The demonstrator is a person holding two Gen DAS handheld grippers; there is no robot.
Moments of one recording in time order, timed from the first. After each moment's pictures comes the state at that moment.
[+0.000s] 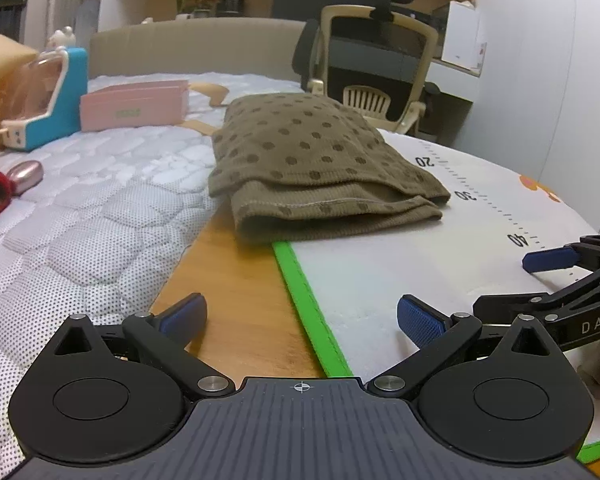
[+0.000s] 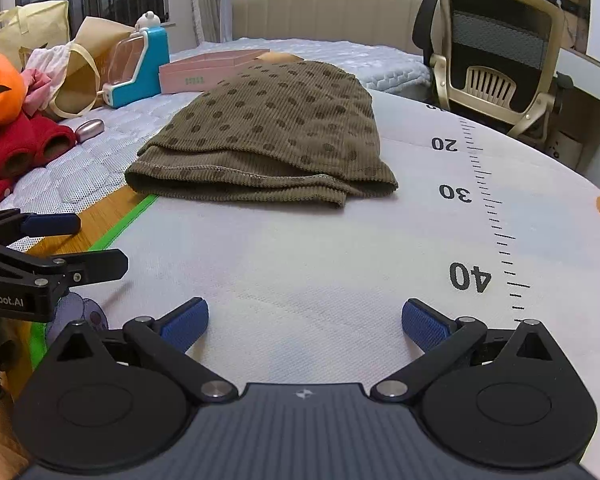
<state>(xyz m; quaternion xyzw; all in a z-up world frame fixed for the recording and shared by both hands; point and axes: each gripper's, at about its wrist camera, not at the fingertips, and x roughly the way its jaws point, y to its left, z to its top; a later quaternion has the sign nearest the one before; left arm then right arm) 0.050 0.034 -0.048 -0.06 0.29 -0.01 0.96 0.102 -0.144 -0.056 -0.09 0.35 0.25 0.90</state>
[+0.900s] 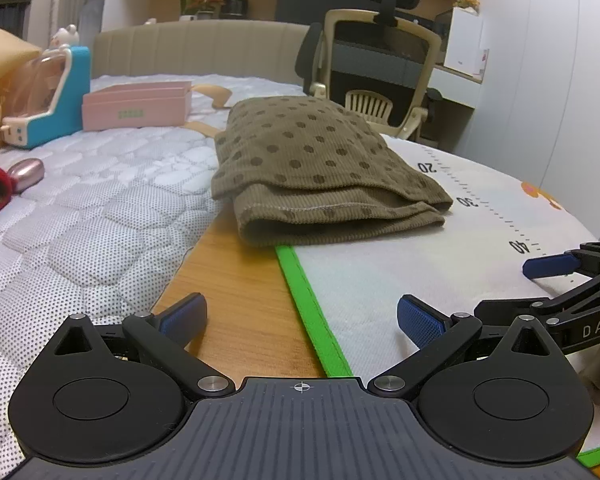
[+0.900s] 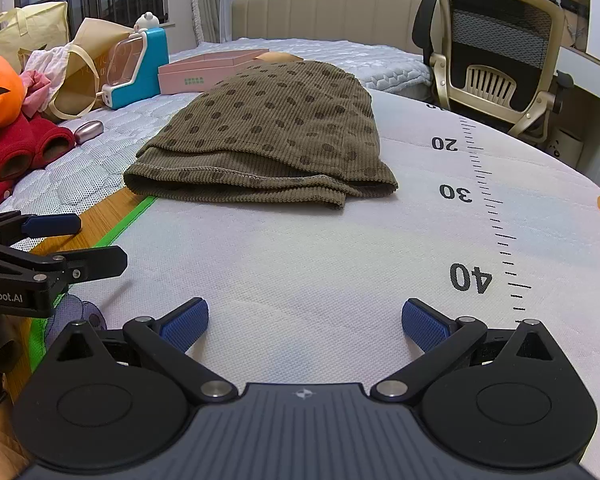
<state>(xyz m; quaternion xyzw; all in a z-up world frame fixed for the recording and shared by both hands) 0.051 0.037 -0.049 -0.07 0.28 -0.01 0.96 0.105 -0.144 -0.056 -0.09 0.35 0.26 0.90</state>
